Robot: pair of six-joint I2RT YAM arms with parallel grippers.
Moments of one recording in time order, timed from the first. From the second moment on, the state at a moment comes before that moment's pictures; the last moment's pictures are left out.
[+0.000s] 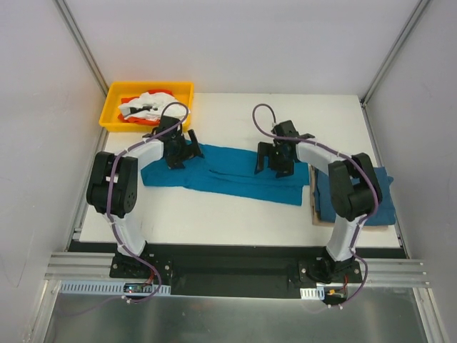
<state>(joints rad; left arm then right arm) -0.21 1.83 1.16 -0.33 0.22 -0.62 0.40 1.93 1.32 -0.55 -0.17 0.41</state>
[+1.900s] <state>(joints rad) -0.49 1.42 1.17 -0.47 0.18 -0.46 0.72 1.59 1.17 -0.71 0.15 0.42</state>
